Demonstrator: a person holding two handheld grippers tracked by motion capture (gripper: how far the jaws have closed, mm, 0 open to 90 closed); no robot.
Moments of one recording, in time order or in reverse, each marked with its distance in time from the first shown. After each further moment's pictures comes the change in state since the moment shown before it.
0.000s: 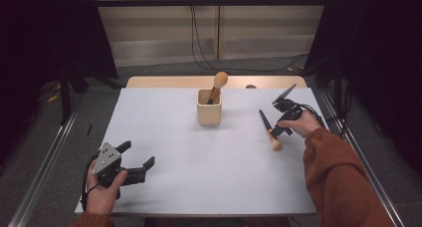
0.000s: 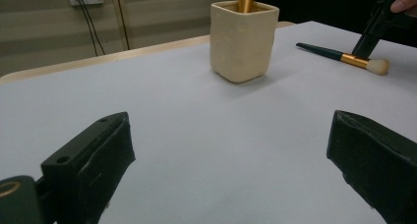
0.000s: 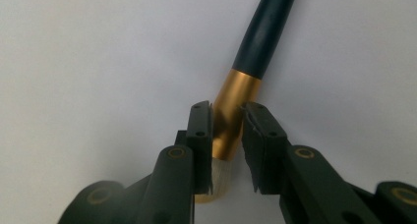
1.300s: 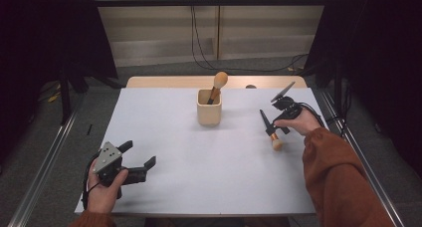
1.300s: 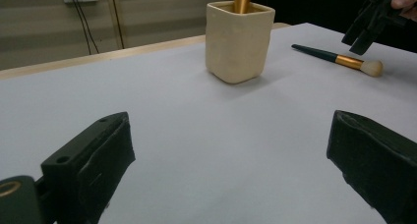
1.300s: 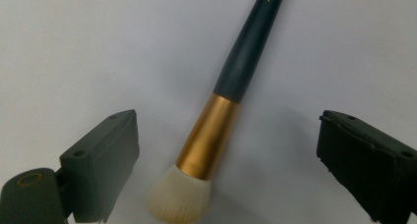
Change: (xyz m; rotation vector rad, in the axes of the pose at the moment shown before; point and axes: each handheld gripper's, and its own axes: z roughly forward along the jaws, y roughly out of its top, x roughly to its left) left arm 0.000 0.001 0.002 -0.003 -0.014 -0.013; right arm 0.005 0.004 -0.003 -0.054 -0.117 -0.048
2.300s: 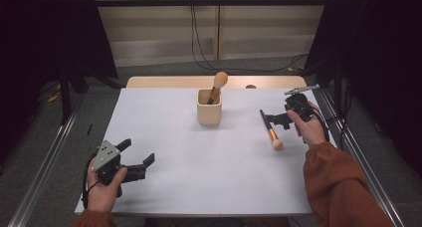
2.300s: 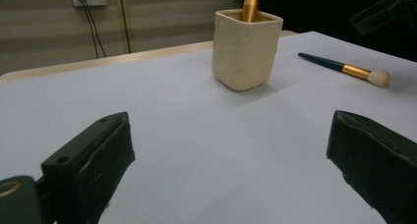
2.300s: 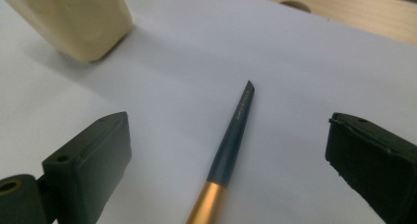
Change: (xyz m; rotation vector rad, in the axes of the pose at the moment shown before) left arm 0.002 0.002 0.001 -0.020 0.015 -0.020; right arm 0.007 -0.028 -0.025 -0.550 -0.054 0.018
